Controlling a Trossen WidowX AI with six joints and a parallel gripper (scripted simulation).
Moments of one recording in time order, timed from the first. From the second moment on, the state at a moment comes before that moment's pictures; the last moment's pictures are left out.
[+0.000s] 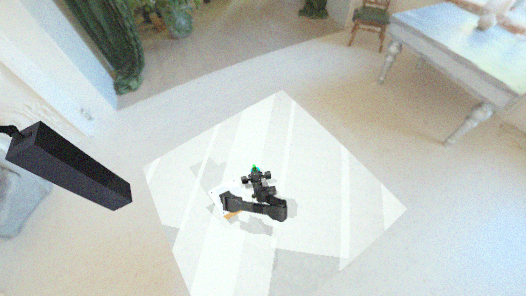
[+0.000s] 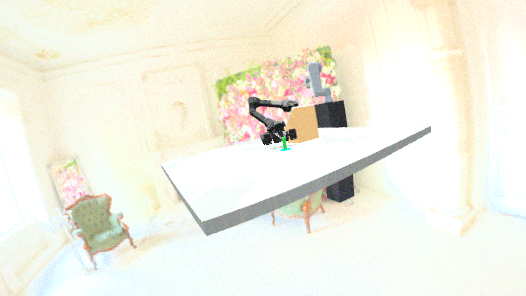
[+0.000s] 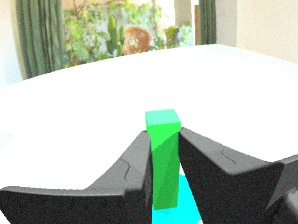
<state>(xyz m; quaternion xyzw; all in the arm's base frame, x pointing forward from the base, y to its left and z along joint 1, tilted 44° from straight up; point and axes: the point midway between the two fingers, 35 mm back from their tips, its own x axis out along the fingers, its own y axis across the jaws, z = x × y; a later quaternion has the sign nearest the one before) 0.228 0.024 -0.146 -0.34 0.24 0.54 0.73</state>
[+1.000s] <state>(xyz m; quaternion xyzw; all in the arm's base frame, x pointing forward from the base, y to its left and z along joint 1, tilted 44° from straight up) 0.230 0.063 -0.101 -0.34 0.24 0.55 0.73</state>
